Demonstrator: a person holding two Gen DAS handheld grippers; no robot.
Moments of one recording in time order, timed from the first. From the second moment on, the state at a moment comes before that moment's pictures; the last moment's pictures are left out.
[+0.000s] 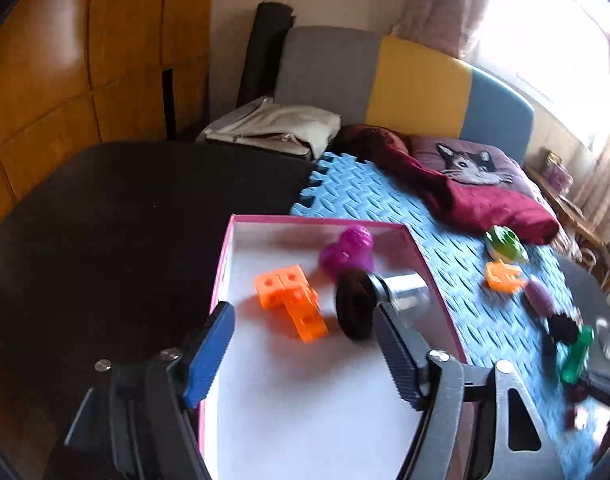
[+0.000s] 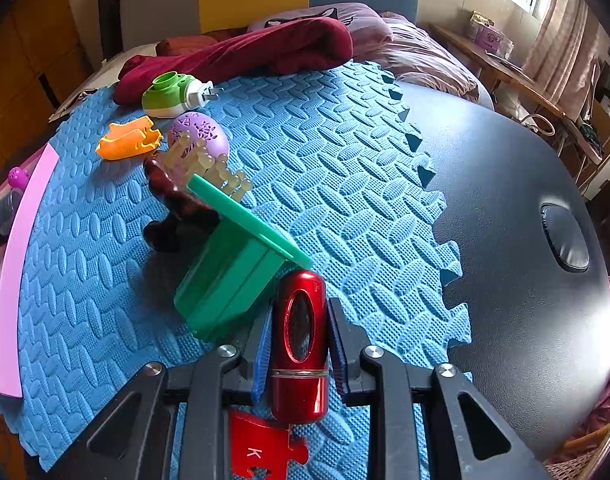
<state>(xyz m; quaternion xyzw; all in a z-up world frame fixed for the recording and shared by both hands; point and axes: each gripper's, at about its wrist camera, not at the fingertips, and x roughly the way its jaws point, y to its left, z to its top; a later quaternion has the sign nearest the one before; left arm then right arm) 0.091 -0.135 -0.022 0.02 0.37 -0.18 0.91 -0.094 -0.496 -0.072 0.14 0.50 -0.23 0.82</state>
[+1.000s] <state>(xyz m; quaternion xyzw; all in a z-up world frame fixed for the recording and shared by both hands) 0.014 -0.147 -0.023 0.07 0.37 -0.22 0.90 -0.096 -0.493 -0.068 0.14 0.49 -0.22 0.83</state>
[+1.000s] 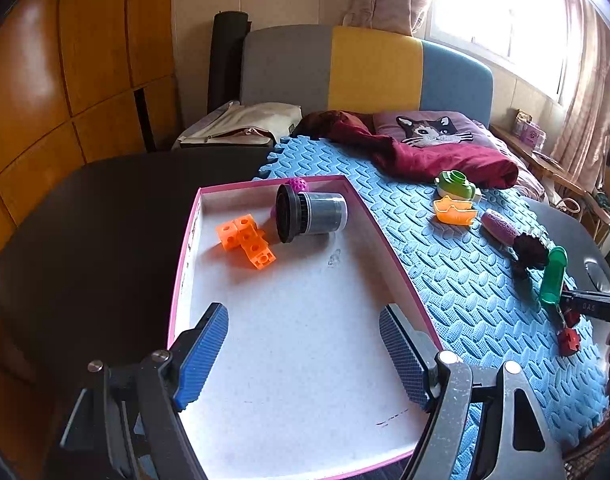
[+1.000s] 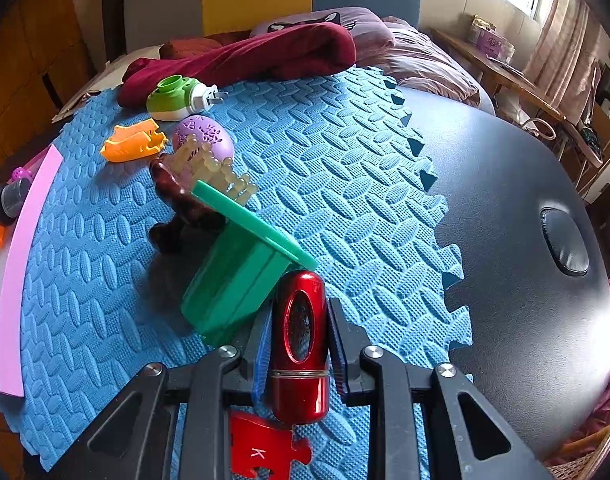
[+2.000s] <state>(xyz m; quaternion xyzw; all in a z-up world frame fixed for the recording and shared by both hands) 0.015 -0.134 -0.022 0.06 0.37 -0.21 0.90 -0.098 -0.489 -0.067 0.21 0.48 -0.14 0.84</state>
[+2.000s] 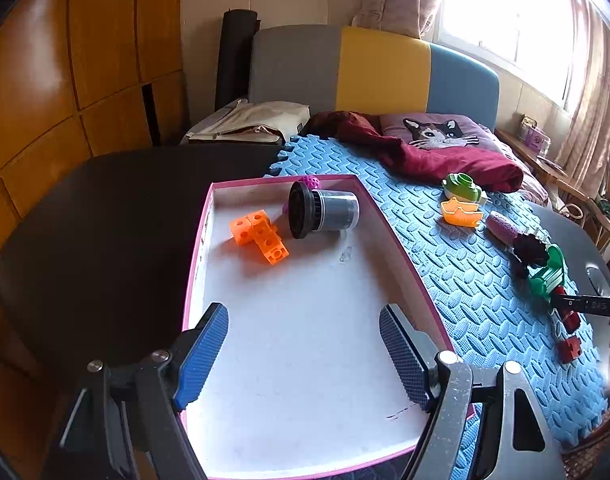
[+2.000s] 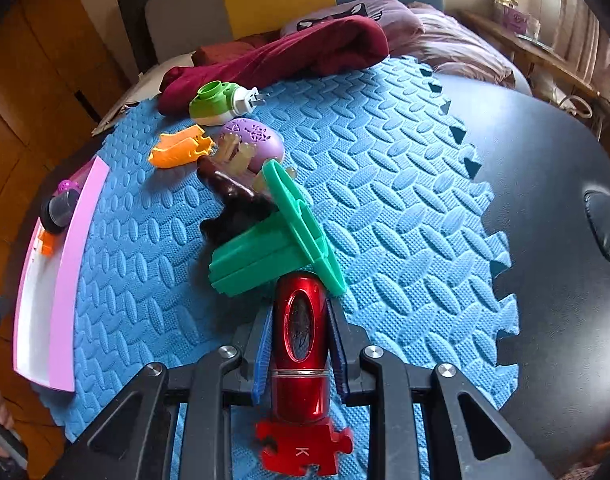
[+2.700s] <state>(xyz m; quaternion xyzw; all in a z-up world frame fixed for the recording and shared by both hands) 0.017 -0.120 -0.016 0.05 0.36 -0.20 0.91 -0.080 -0.423 -0.056 0.20 0.47 -0.07 0.86</state>
